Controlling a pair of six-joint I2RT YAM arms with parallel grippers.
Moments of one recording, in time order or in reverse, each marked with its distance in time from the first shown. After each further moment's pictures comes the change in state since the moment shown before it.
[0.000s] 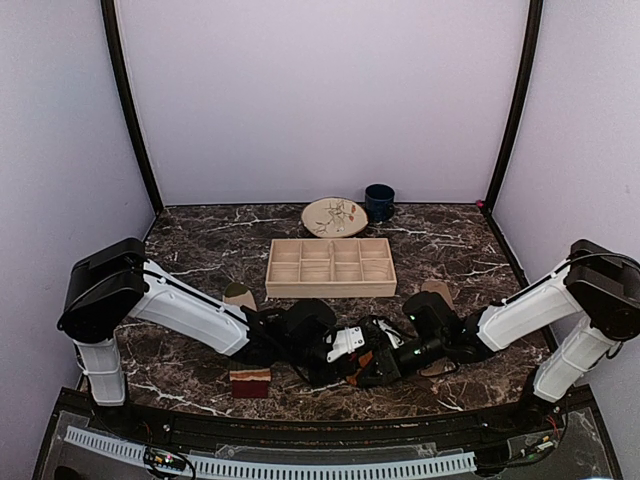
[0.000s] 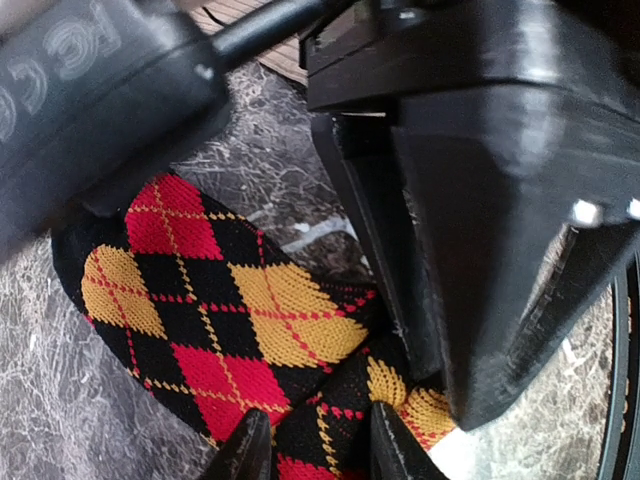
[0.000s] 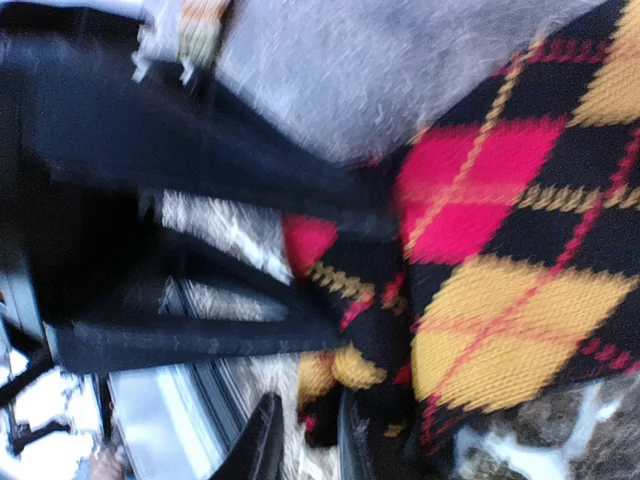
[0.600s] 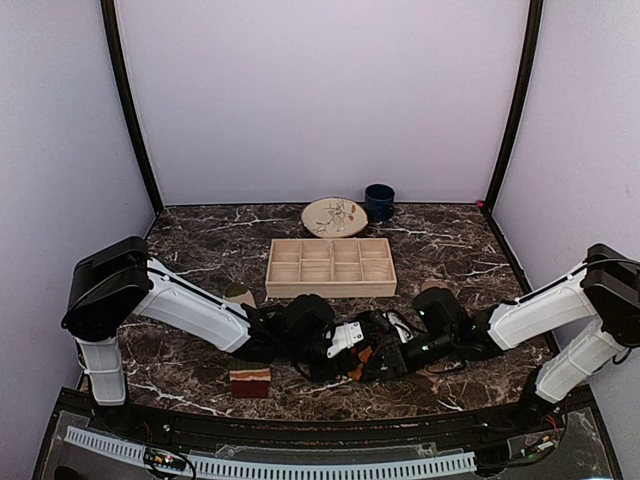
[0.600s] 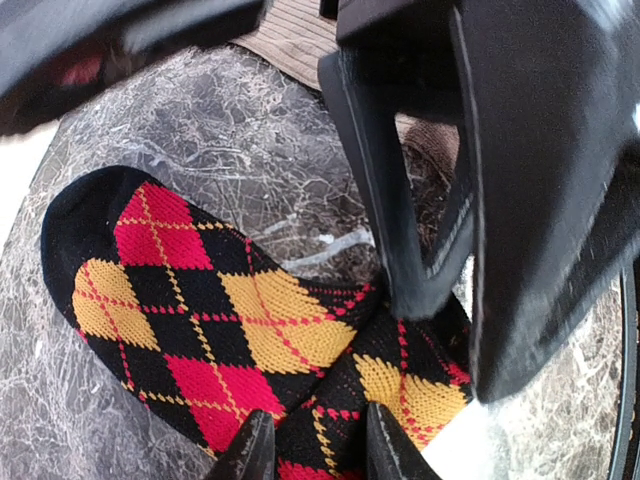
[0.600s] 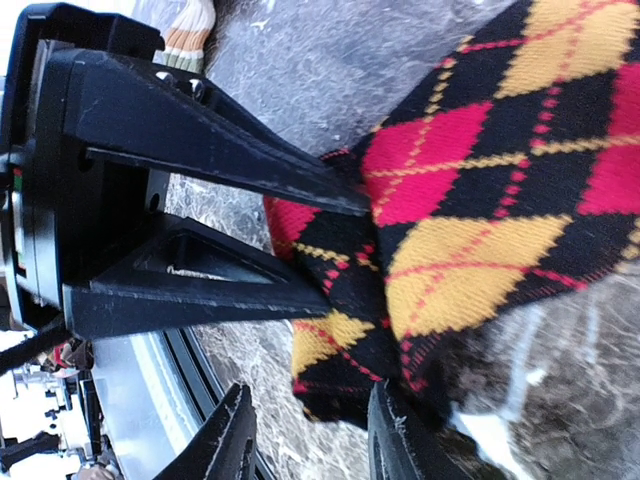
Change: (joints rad) left arm 0.027 0.017 0.003 0.033 0.030 -0.009; right arm -0.032 -0.080 -0.023 -0.047 0.071 -0.021
